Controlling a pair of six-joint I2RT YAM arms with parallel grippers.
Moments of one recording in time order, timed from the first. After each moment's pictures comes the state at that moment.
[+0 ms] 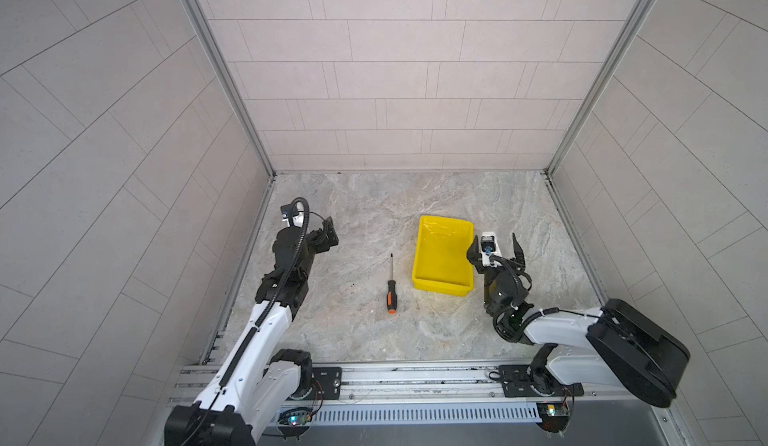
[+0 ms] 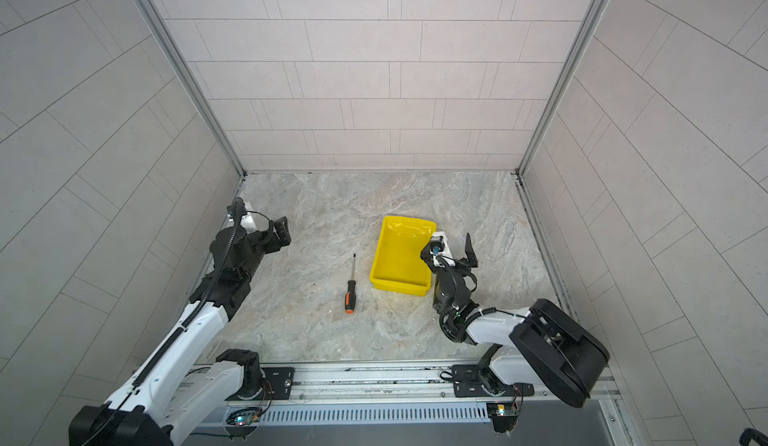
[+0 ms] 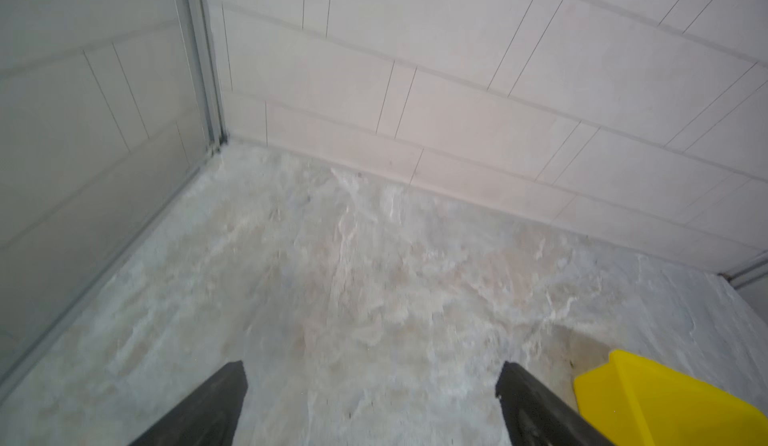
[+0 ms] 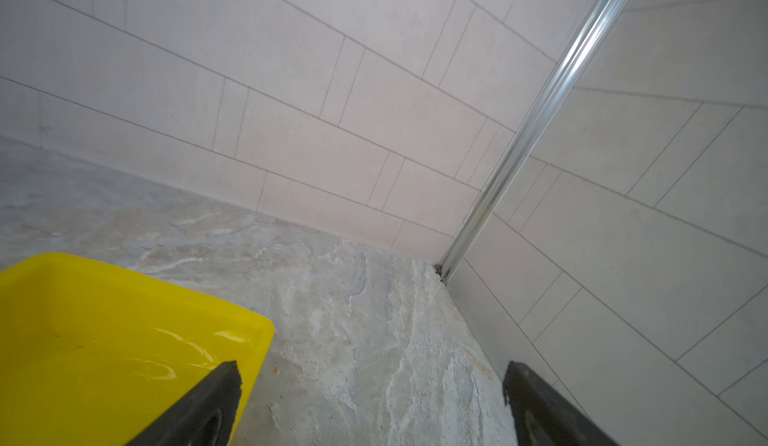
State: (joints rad) left arm -0.11 0.89 0.59 -0.12 -0.11 -0.32; right arm 0.72 1.21 0.24 1.06 0.96 -0.45
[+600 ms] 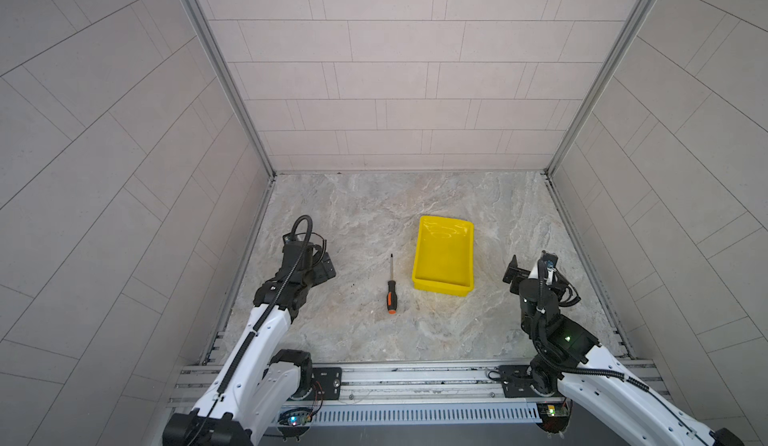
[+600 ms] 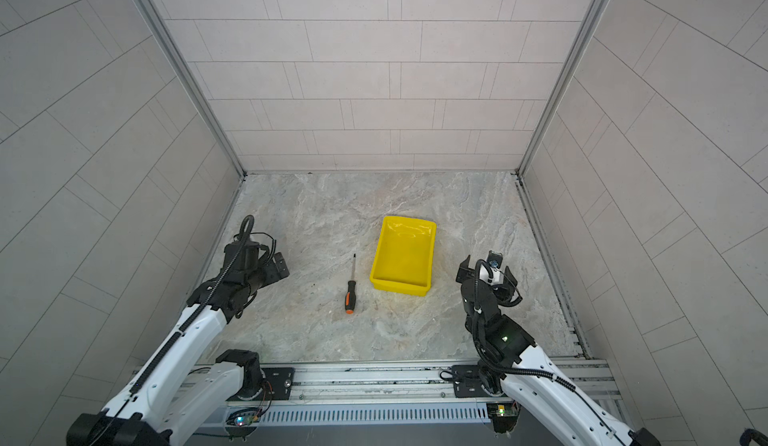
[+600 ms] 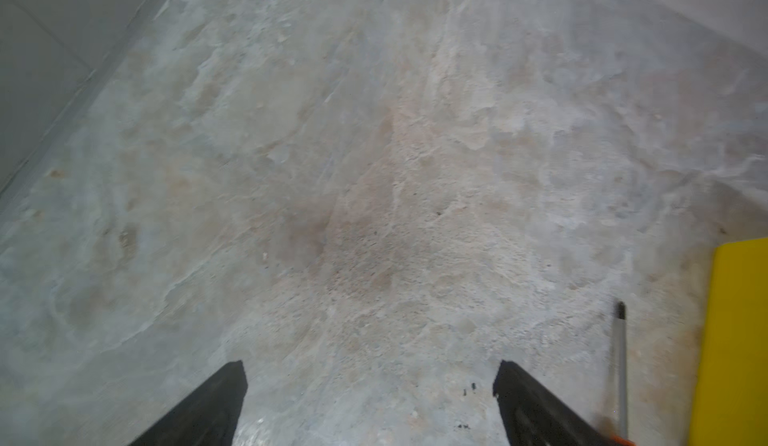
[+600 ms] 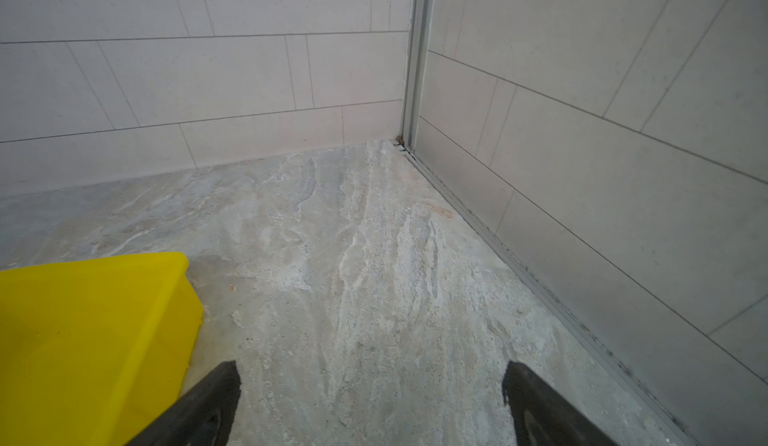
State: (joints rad) left arm -0.11 0.87 0.60 -0.60 -0.22 -0.49; right arm 0.54 0.46 0.25 -0.24 0.93 0.37
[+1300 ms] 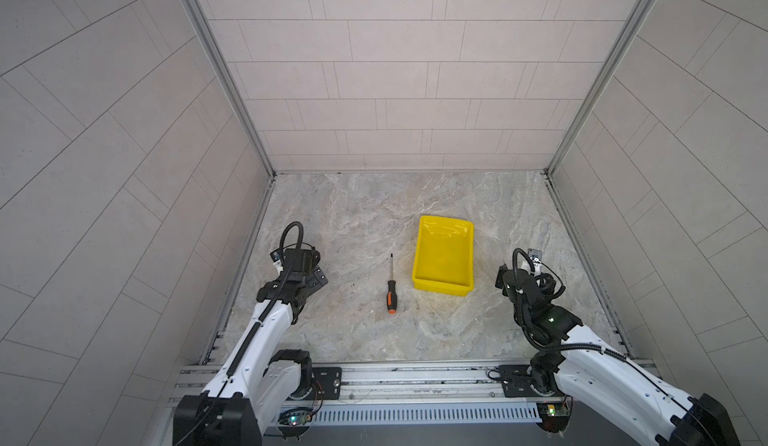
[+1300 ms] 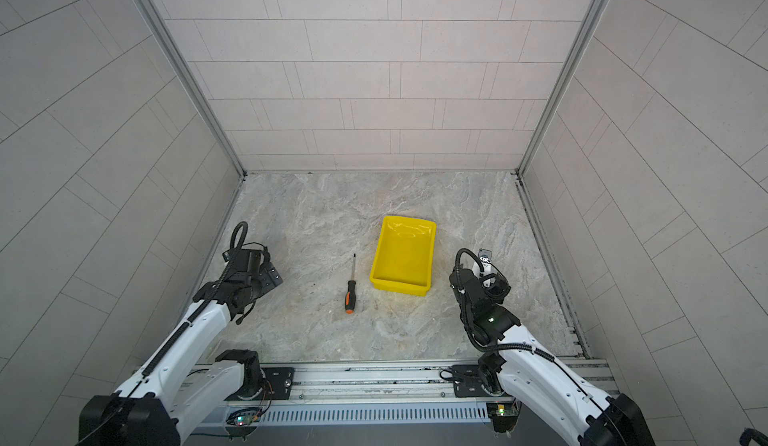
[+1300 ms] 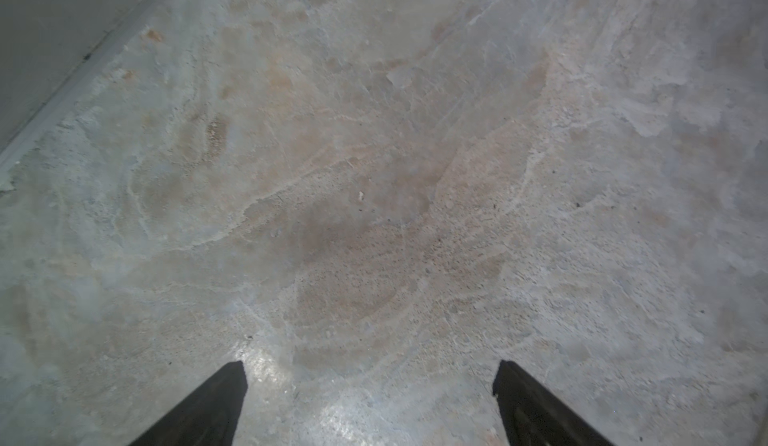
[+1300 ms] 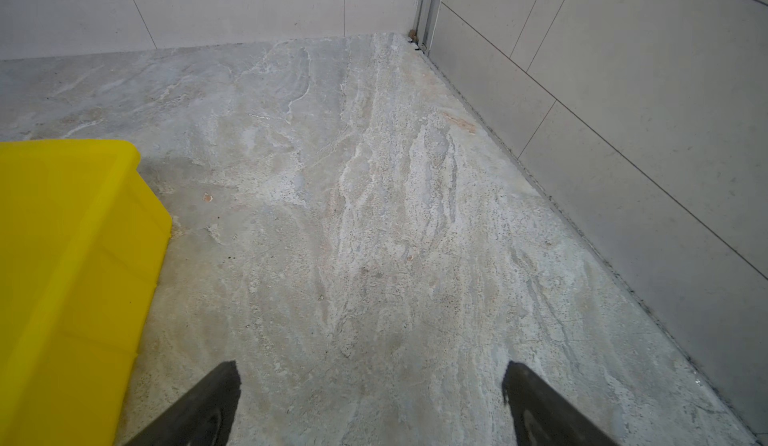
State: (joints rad) left arm -0.06 0.92 0.53 -0.65 -0.24 -0.64; right arm 0.49 0.72 0.30 -0.27 0.79 0.47
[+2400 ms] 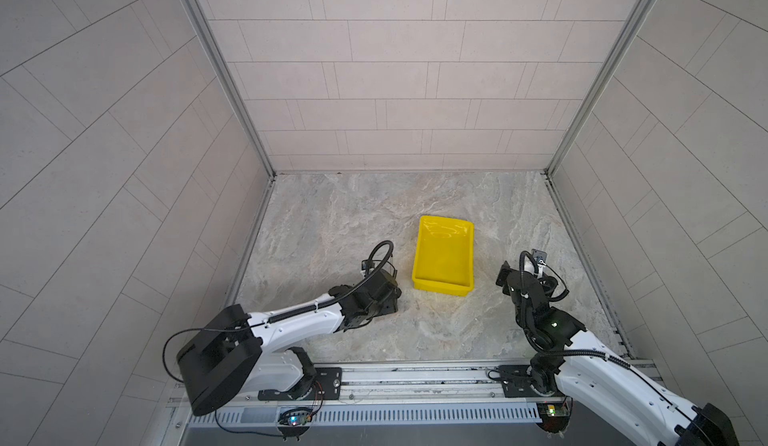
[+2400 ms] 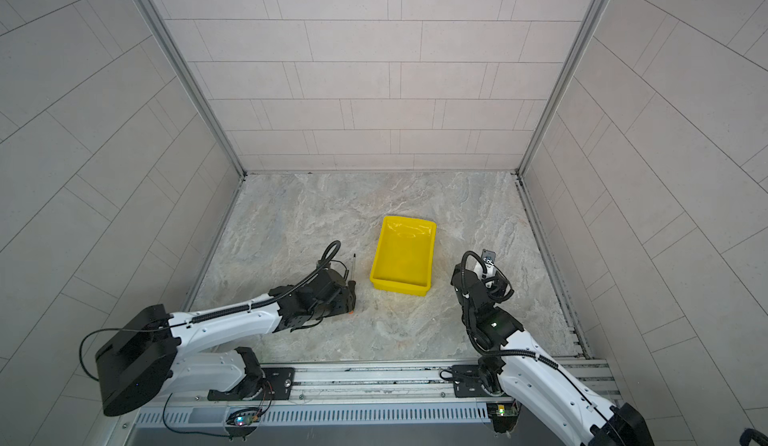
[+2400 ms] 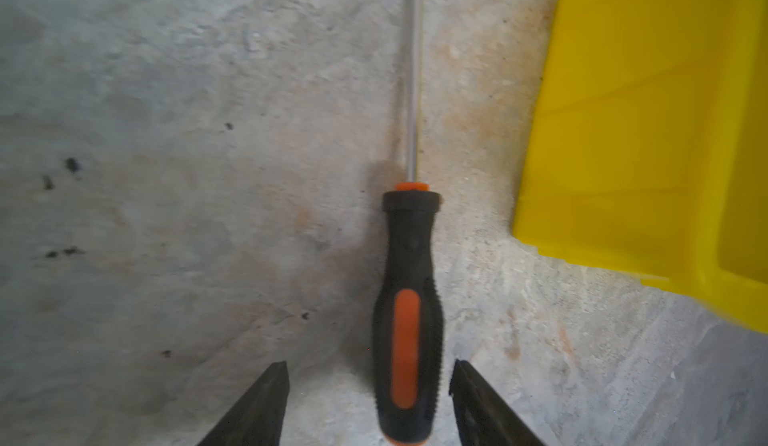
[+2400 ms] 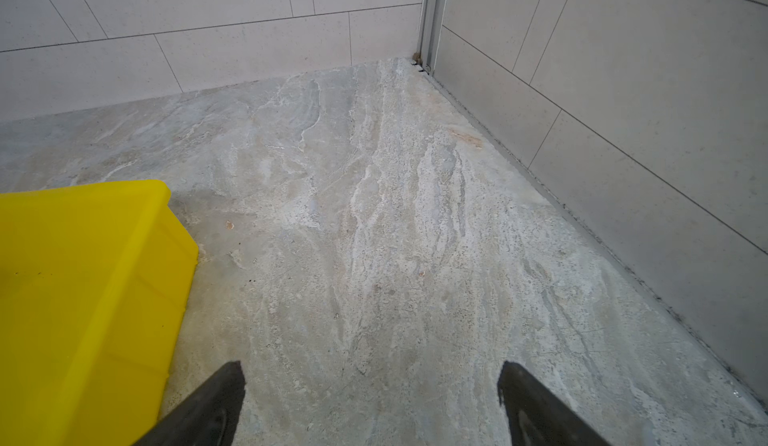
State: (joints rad) left arm -0.92 1.30 0.58 -0.31 -0.17 -0.99; right arm 0.49 0.67 0.27 -0.21 0.79 0.48
